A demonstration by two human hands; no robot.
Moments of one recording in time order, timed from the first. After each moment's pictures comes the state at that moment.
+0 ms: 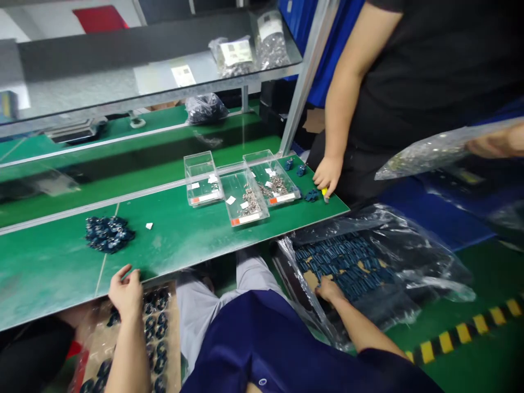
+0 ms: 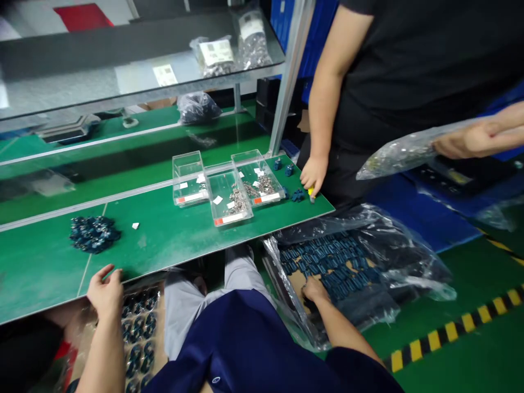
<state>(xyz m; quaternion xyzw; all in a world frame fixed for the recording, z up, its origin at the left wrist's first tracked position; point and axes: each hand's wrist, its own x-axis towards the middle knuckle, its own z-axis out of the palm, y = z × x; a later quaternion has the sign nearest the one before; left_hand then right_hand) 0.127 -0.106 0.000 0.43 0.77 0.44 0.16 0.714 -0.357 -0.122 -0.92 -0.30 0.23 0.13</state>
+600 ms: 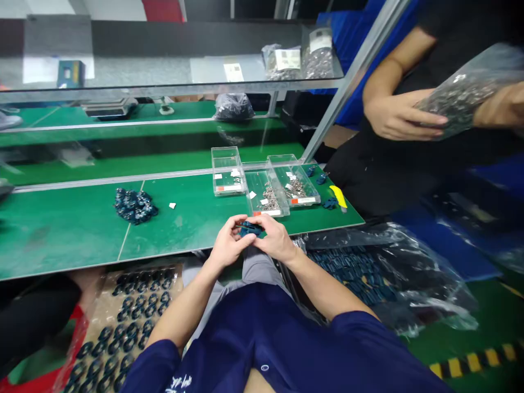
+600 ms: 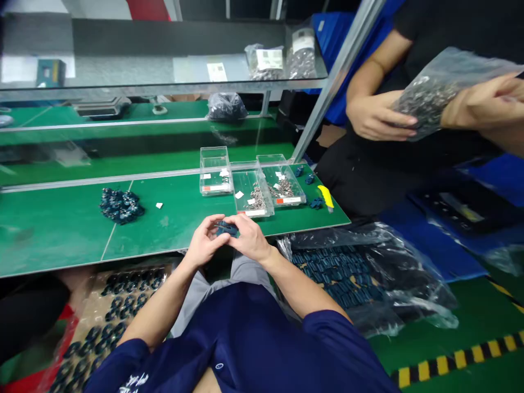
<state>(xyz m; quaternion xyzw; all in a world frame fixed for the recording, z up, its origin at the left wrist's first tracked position) 0.327 -0.142 0.098 0.58 0.31 0.43 0.62 0.501 -0.172 0.107 -0.50 -0.72 0.17 0.44</state>
